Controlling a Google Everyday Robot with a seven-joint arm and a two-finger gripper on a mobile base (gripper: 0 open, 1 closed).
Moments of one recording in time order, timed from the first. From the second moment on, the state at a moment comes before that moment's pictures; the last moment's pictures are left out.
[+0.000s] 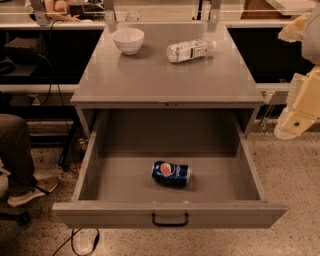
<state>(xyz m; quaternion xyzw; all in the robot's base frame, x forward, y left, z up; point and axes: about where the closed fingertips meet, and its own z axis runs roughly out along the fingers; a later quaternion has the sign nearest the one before) 0.431 -0.200 1.025 -0.60 0.76 -0.08 0.22</state>
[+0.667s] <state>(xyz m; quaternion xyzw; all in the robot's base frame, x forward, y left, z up) 0.445 -0.195 1.006 -0.60 0.76 -0.07 0.22</state>
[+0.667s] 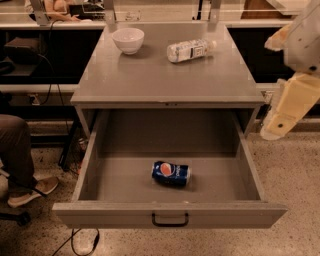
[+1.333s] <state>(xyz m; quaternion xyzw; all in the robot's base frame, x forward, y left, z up) 0.472 -0.173 0.922 -0.60 0.78 -0.02 0.19</state>
